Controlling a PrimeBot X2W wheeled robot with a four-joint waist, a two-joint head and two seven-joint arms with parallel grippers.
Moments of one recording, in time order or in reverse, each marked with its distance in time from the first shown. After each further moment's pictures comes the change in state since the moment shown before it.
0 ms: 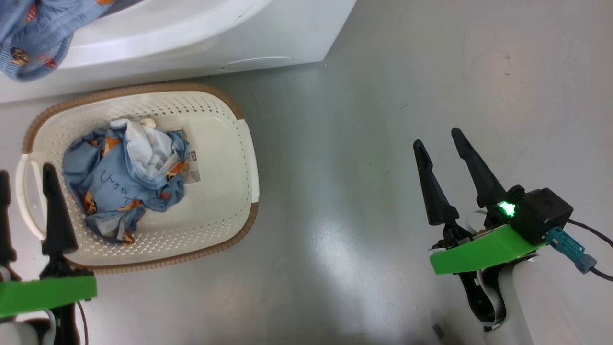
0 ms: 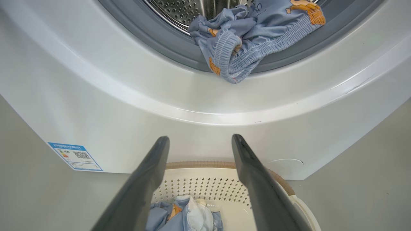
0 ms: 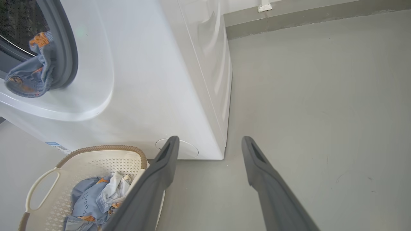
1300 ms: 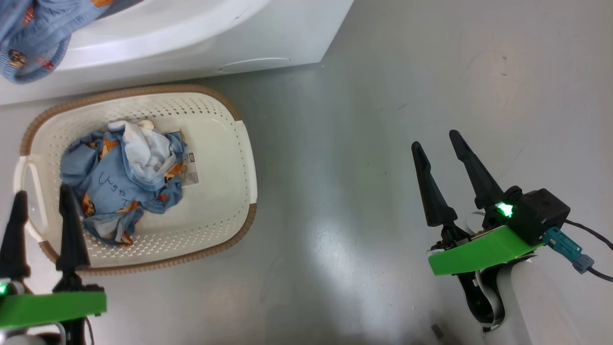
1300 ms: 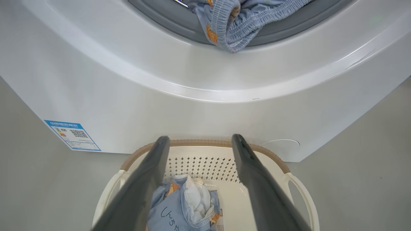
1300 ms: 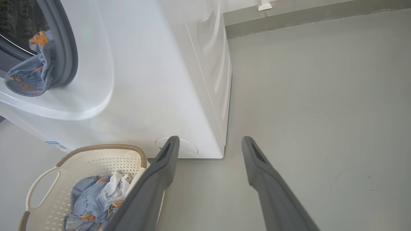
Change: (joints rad) left arm 0.057 -0.007 -0.018 0.016 -0.001 0.000 0.000; right arm 0.000 0.000 0.005 0.008 0.001 0.000 0.000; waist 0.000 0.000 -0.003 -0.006
